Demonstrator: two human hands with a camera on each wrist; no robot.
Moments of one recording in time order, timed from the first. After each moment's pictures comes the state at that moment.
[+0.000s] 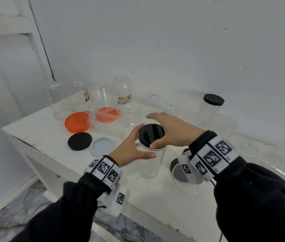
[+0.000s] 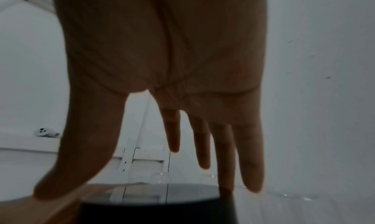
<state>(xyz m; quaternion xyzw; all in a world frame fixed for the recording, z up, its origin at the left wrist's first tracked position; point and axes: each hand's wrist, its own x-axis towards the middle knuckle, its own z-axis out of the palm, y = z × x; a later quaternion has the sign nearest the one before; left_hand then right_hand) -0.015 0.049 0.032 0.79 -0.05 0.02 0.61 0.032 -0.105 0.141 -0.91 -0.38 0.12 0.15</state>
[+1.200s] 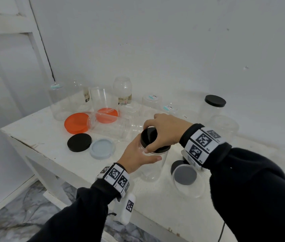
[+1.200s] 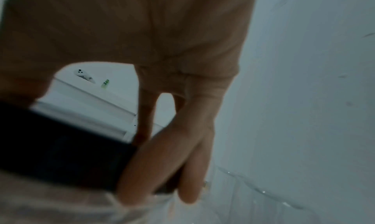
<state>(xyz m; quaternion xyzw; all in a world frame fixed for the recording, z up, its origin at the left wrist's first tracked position) -0.010 0.029 0.017 0.76 -0.03 0.09 0.64 0.046 -0.082 0.141 -0.92 -0.39 0.11 0.00</state>
